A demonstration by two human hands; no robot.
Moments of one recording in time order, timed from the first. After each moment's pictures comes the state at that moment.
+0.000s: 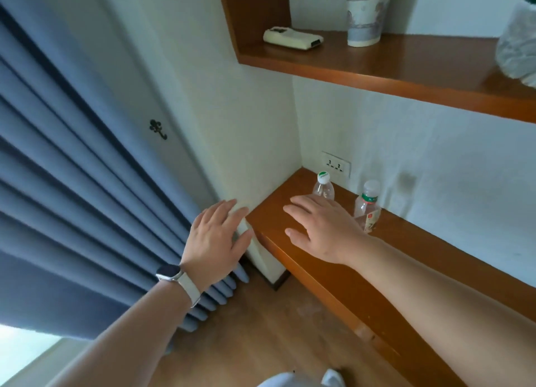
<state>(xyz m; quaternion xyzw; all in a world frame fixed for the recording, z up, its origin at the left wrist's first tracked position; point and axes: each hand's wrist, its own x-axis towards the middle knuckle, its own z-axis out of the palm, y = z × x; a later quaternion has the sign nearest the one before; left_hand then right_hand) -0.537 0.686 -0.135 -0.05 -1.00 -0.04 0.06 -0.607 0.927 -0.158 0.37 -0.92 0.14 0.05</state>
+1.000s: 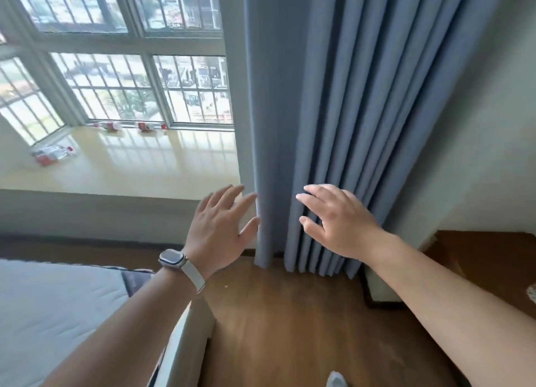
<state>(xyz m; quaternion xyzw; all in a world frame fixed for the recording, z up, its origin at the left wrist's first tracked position) -0.100 0.439 -0.125 0.31 -0.93 -0.02 0.20 -0.327 0.569 -0.118 0.68 -0.71 0.16 0.10</state>
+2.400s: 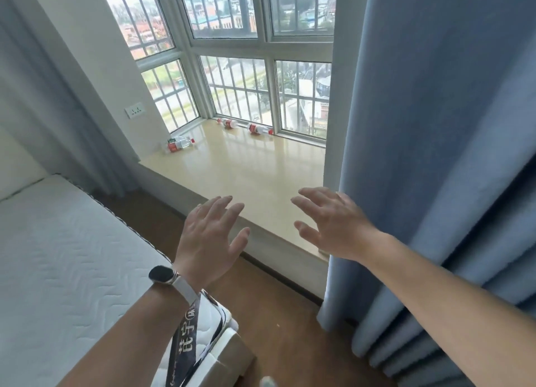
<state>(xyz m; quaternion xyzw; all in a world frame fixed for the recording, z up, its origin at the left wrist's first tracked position) -0.150 0.210 -0.121 0.56 -0.80 0.08 0.17 -0.420 0.200 -0.114 0.84 -0.53 0.12 -0.01</state>
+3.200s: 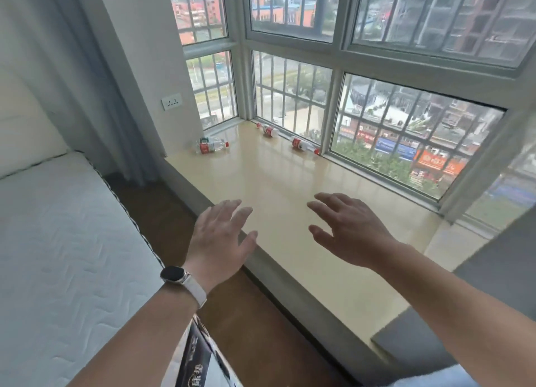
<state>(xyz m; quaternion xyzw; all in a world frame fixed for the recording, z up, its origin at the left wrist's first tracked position) -0.020 -0.036 -0.145 0.64 -0.74 0.03 0.19 -0.289 -0.083 -0.106 0.87 -0.49 0.05 -0.01</state>
